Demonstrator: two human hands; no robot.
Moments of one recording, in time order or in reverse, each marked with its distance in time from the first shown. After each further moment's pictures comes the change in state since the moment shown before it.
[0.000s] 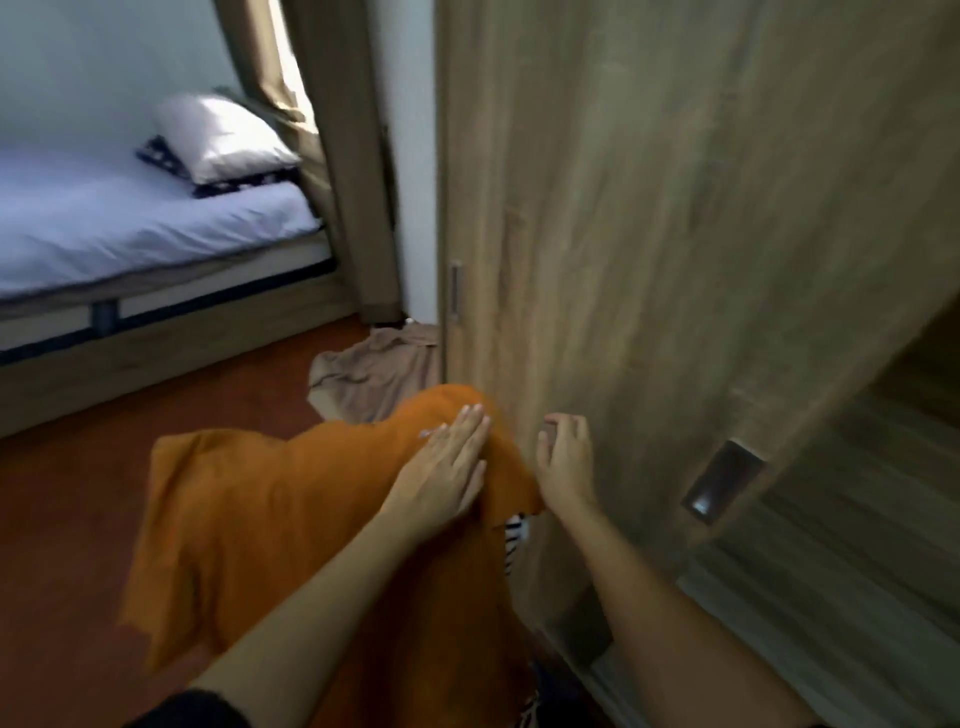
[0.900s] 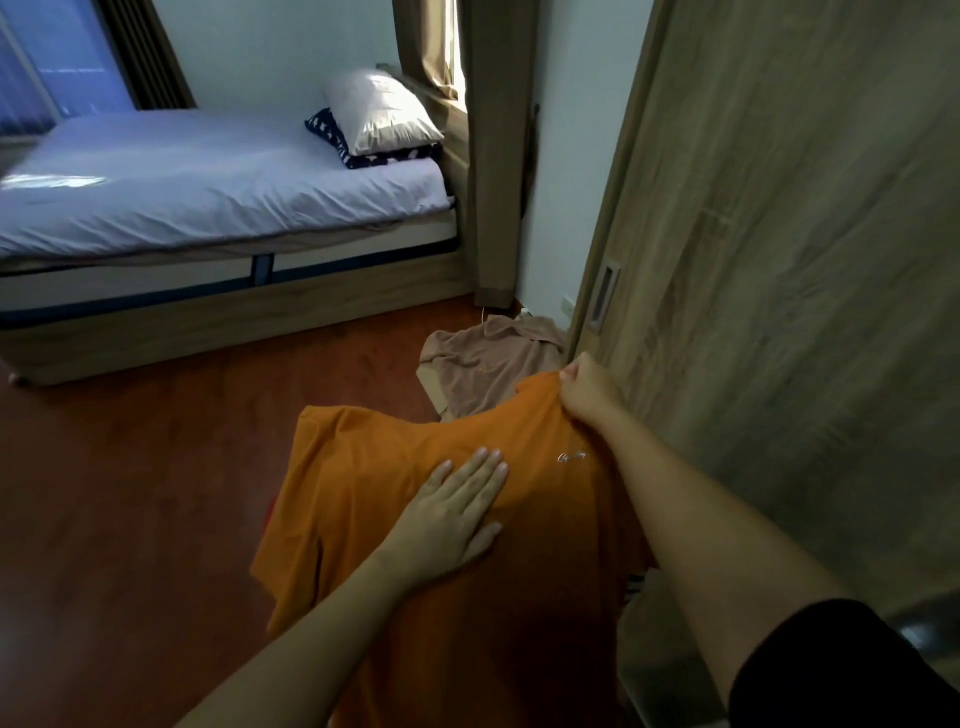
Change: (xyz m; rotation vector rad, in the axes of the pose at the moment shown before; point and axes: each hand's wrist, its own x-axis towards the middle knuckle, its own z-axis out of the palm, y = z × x) left_hand -0.099 -0.104 0.004 0.208 -0.070 -0.103; right_hand 0.106 -0.124 0.111 0.051 -0.512 0.083
